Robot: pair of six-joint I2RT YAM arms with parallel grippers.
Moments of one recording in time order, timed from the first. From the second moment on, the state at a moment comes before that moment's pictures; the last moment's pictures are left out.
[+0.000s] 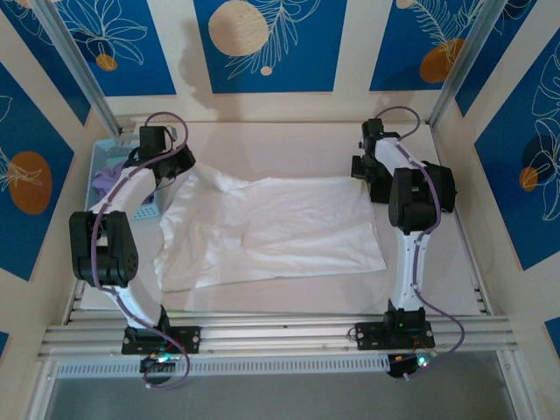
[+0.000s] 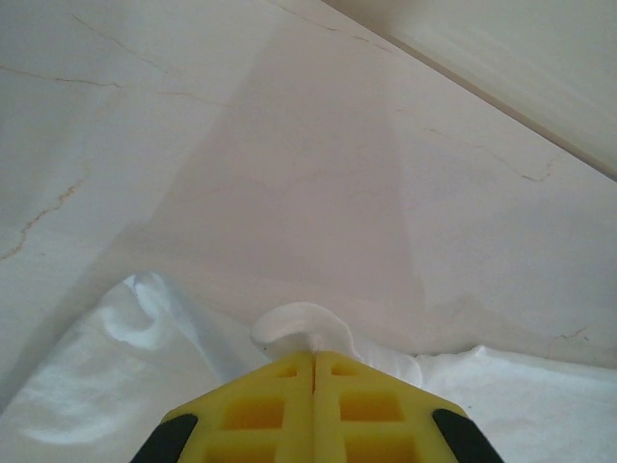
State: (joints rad) left arm -0.01 1.72 1.31 -0.32 0.27 -0.46; right arm 0.03 2.29 1.84 -0.84 0.03 0.12
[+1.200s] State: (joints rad) left arm 0.00 0.82 0.65 -0.74 0.36 -0.54; right arm 0.15 1.50 0.95 -0.53 0.04 0.24
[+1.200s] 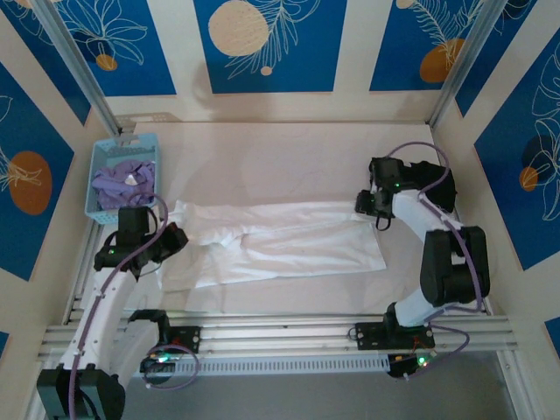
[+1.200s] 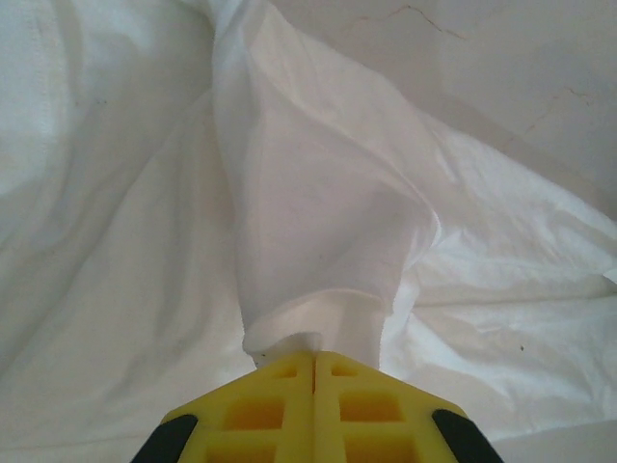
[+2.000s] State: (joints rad) left arm 0.00 0.82 0.67 -0.74 0.44 -0.57; right arm 1.12 1.98 1.03 0.46 0.18 -0.20
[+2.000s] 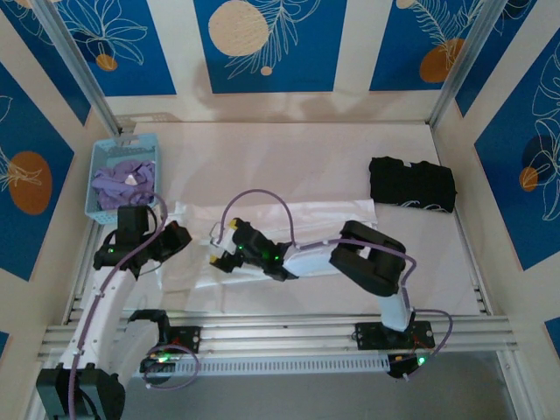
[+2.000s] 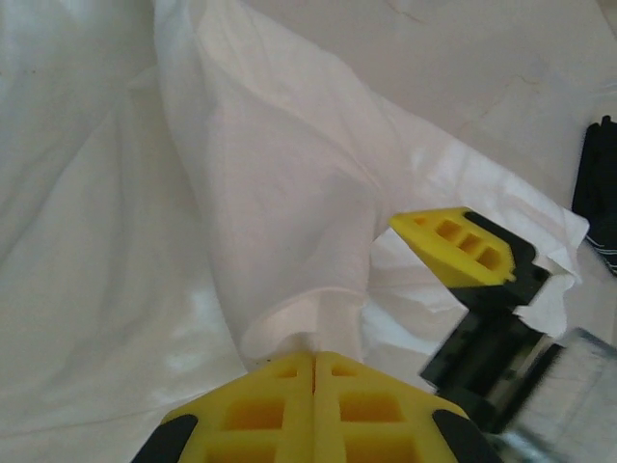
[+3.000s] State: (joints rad) left arm 0.00 0.82 0.70 -0.76 0.41 -0.58; right arm 1.19 2.06 1.06 0.69 0.71 -0.45
